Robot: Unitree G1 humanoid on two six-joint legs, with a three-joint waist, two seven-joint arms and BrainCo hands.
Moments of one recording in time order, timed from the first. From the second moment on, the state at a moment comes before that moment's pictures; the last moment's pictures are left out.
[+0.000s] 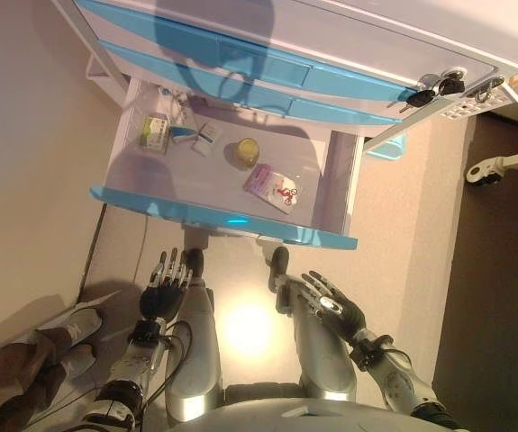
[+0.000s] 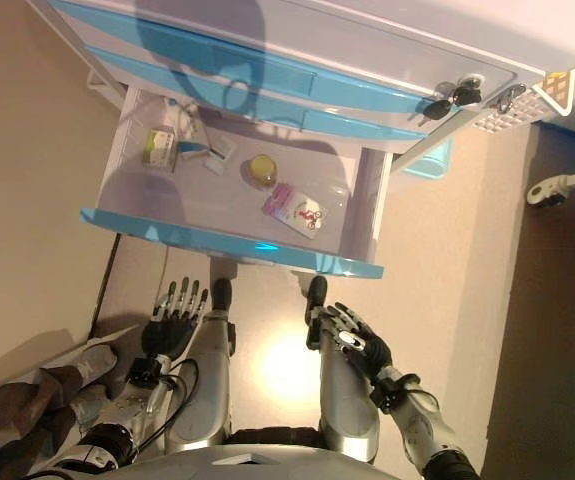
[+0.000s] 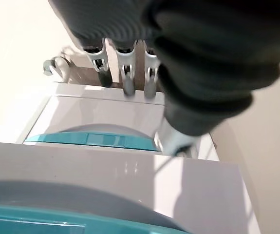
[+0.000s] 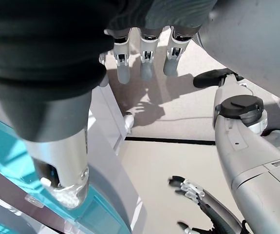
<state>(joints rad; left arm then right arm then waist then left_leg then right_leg) -0.07 0.29 -0.11 0.88 -1.71 0.09 -0.70 0.09 -0.30 0.29 0.54 0.88 -0.09 0.56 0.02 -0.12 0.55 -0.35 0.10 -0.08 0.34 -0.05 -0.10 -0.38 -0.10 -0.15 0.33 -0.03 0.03</state>
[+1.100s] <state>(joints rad) 0.29 0.31 0.06 0.80 -1.15 -0.01 -0.40 0.29 -0.39 -0.23 0.46 0.86 -0.17 0.06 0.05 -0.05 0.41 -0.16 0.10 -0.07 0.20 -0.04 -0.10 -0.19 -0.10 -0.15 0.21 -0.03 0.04</state>
